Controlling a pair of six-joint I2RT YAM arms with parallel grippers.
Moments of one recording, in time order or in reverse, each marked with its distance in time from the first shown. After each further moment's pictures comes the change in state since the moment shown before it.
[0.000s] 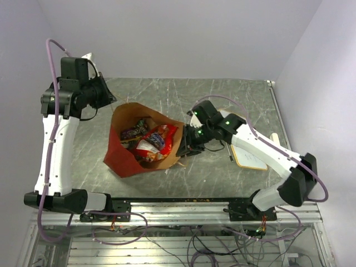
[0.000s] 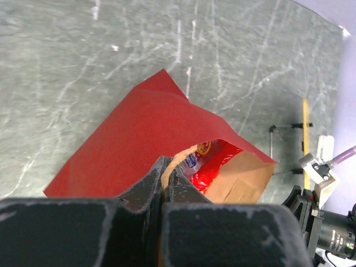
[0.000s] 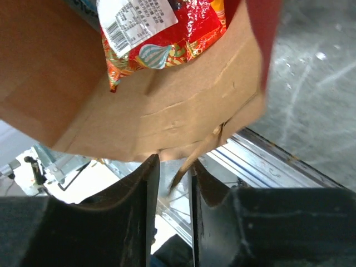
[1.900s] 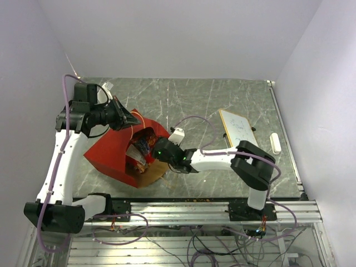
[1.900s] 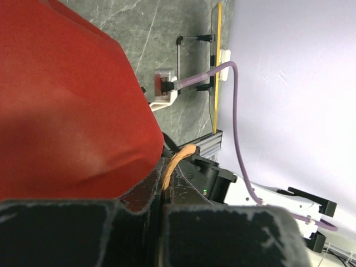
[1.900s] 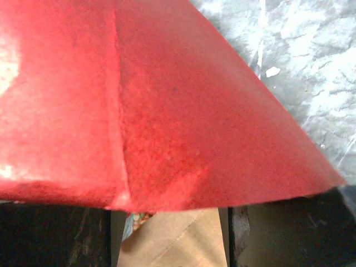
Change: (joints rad) left arm 0.022 -0.188 -0.490 0.219 0.501 -0.273; right arm 0.344 0.410 -0.226 0.905 0.923 0.286
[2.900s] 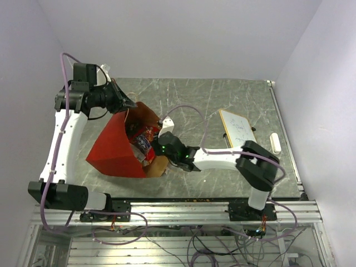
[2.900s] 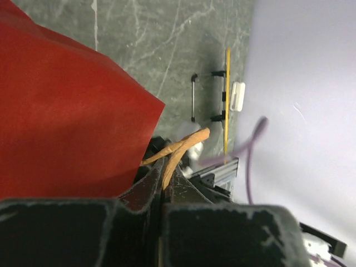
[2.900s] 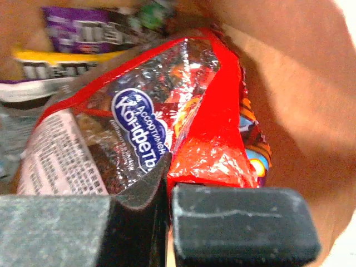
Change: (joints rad) left arm 0.000 0.182 0.264 -0.076 -0.108 0.052; right arm -0.013 0.030 0.016 0.277 -0.058 -0.527
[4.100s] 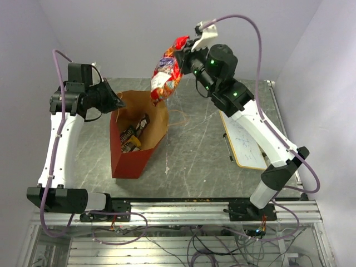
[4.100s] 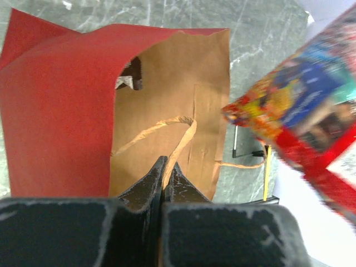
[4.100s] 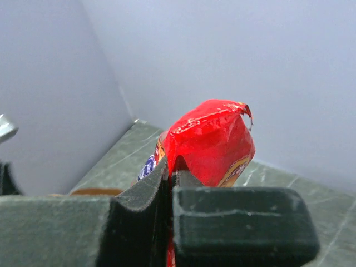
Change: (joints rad) left arm 0.023 -0.002 0.047 -0.034 -0.233 0.088; right arm -0.322 -0.183 0.933 -0.595 -0.226 -0.420
